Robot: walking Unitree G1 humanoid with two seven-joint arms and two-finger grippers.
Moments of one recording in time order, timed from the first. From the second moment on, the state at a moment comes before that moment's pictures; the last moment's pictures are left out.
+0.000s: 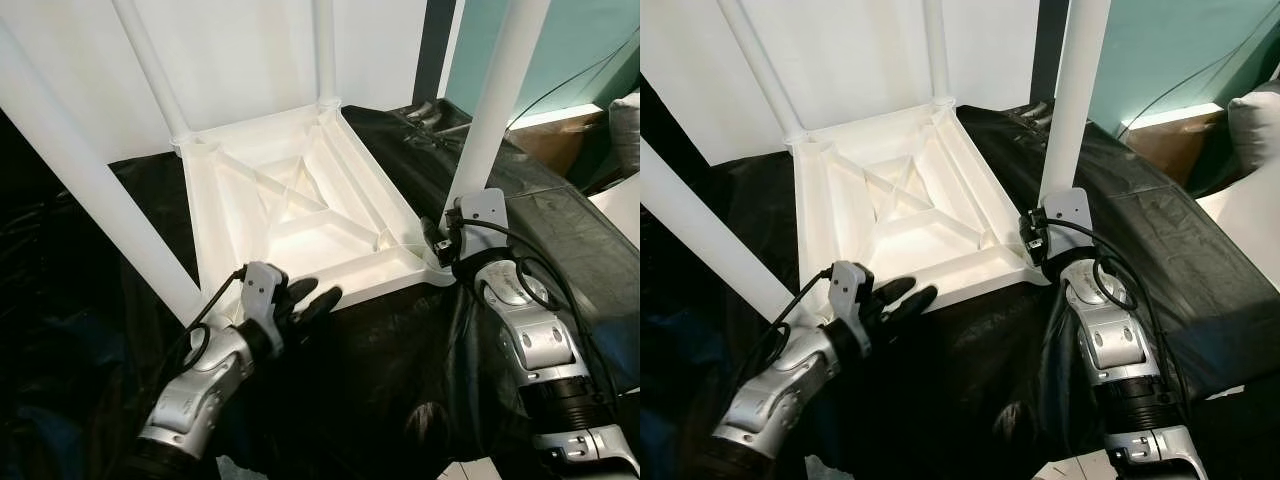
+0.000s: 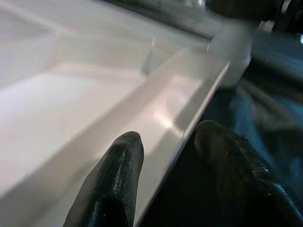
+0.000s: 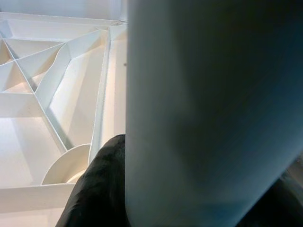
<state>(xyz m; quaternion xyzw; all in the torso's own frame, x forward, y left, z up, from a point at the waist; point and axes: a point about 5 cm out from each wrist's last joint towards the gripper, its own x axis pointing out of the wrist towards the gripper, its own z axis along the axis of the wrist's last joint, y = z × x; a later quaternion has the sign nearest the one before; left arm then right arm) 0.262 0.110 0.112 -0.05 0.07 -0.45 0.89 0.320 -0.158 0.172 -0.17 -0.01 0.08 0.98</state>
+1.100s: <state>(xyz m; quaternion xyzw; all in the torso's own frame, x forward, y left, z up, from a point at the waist) 0.283 0.081 0.091 0.19 0.13 -0.49 0.84 0.319 -0.151 0.169 -0.17 -0.01 0.11 0.98</state>
